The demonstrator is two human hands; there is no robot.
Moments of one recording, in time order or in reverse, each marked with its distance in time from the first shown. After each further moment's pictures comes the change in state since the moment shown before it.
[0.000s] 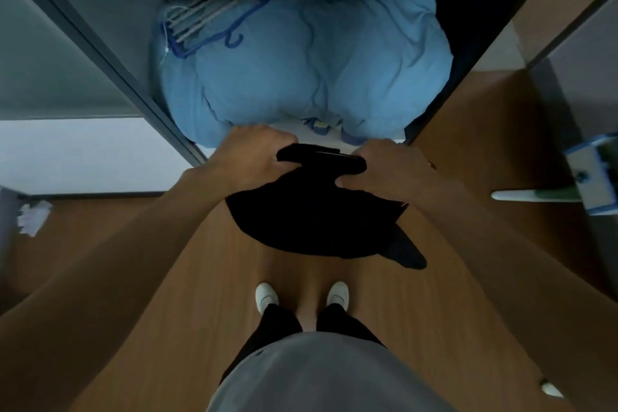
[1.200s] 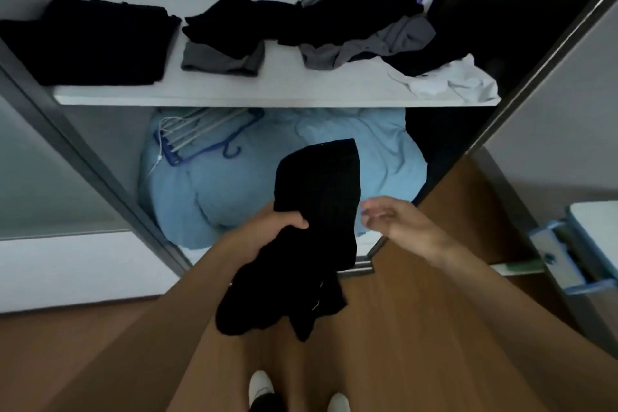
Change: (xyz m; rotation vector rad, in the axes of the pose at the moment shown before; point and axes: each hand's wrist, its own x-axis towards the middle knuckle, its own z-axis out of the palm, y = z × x) left_hand 0.093 -0.095 -0.033 -1.382 -0.197 -0.519; right_hand 0.075 -0.026 -0.082 0.718 0.180 0.196
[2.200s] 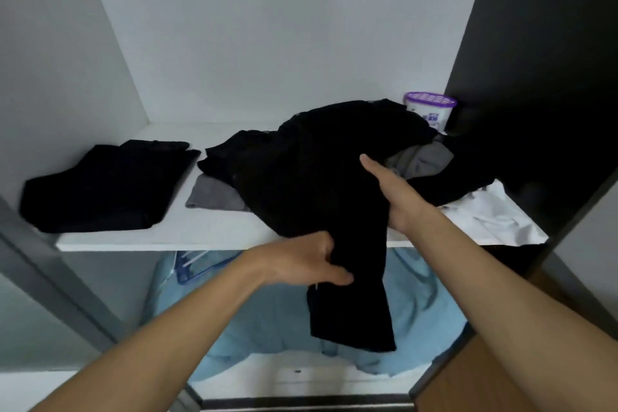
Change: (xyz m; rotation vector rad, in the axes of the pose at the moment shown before) left_hand 0.111 0.200 0.039 0.809 -0.236 0.229; right_hand 0.240 -0.122 -0.147 0.876 -0.046 -0.122
